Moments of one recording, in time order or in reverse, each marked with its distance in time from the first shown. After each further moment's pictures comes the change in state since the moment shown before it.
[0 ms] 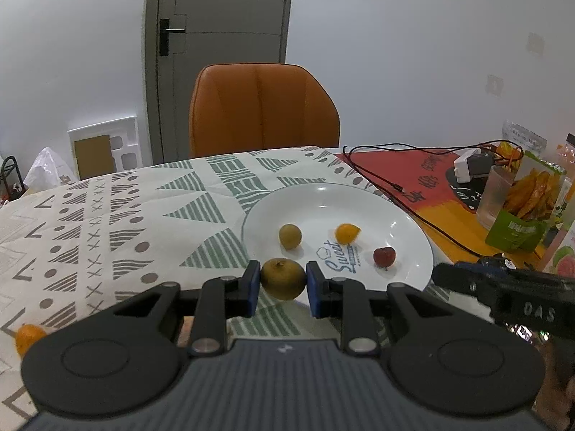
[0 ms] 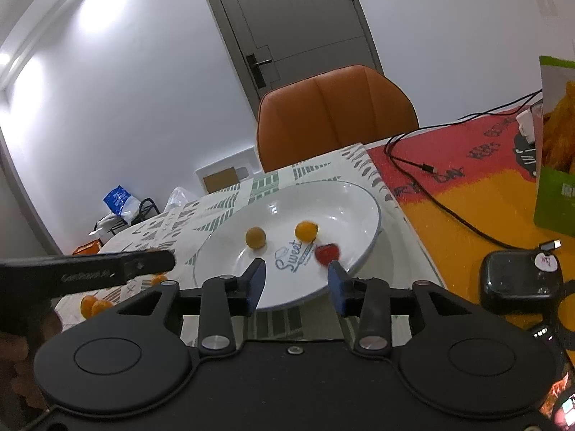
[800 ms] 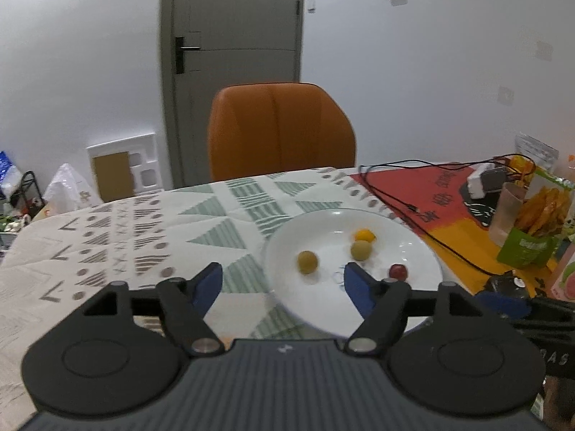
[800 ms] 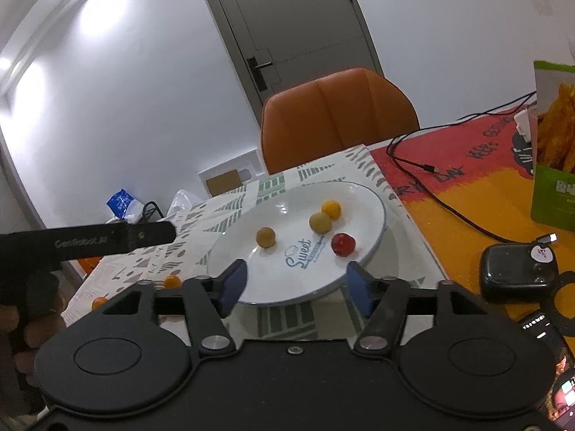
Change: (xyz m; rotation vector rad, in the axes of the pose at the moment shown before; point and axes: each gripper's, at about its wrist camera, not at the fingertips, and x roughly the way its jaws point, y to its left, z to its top) left arm -0.021 0.004 0.016 0.002 -0.047 0.080; right arm -0.014 0.010 0.001 0.012 -0.011 0.003
